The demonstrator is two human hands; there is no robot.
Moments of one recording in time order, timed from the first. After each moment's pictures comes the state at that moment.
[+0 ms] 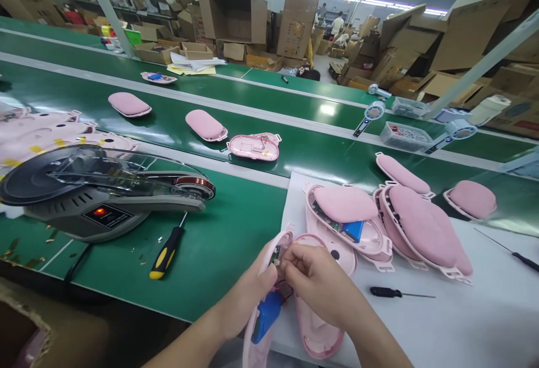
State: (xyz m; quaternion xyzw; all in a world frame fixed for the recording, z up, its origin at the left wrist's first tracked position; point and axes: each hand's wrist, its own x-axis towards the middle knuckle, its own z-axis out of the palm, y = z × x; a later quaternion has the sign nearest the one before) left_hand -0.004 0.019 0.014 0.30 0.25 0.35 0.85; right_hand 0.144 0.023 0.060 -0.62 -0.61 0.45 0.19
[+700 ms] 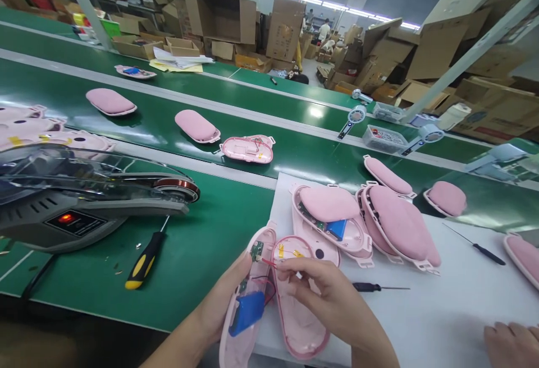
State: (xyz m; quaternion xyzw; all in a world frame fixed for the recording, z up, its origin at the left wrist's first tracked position) left_hand -0.001 0.025 0.009 0.17 0.27 0.35 0.88; right_hand 0.182 -0.003 0.045 -0.54 -0.65 0.45 0.28
